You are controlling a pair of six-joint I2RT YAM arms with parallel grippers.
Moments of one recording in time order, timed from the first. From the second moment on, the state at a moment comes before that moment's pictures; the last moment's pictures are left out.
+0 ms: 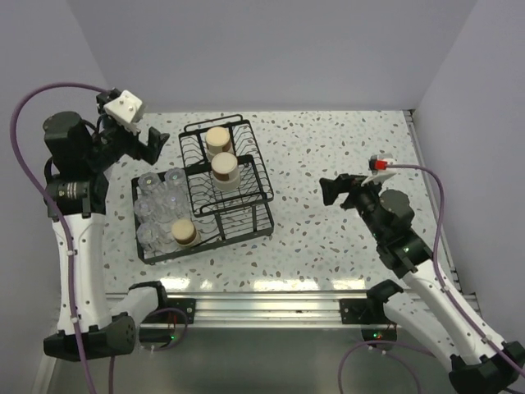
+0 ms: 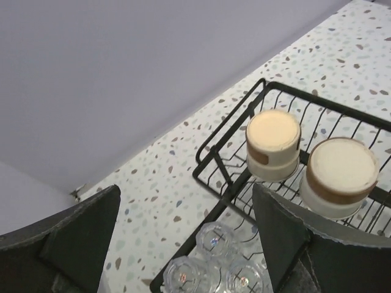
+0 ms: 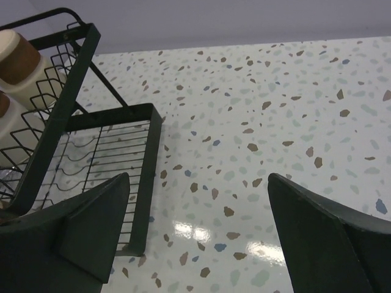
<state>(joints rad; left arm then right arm) 0.17 1.04 1.43 -0.58 0.60 0.40 0.47 0.66 0.64 -0.05 0.15 0.30</state>
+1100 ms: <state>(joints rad) -0.33 1.58 1.70 -0.73 0.32 0.38 0.47 0.80 0.67 -0.08 0.09 0.33</state>
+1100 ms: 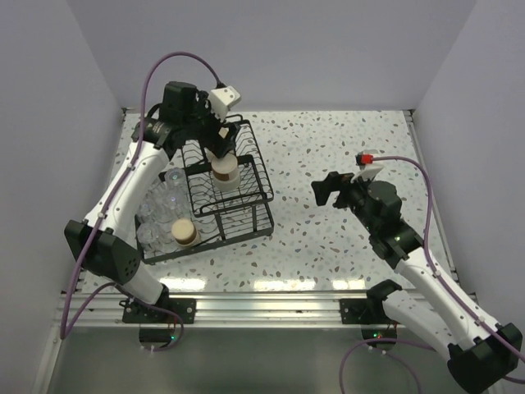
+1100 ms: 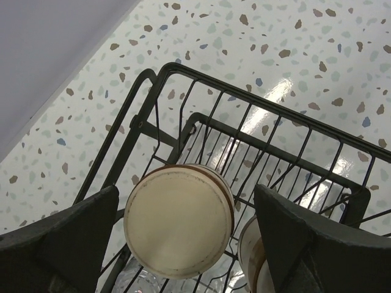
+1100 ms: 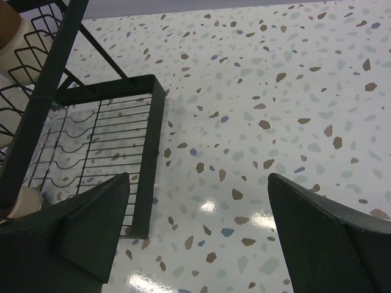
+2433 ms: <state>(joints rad) -0.33 1.47 1.82 -0.70 0.32 0.27 0.47 1.18 1.09 0.06 -0.37 0.59</state>
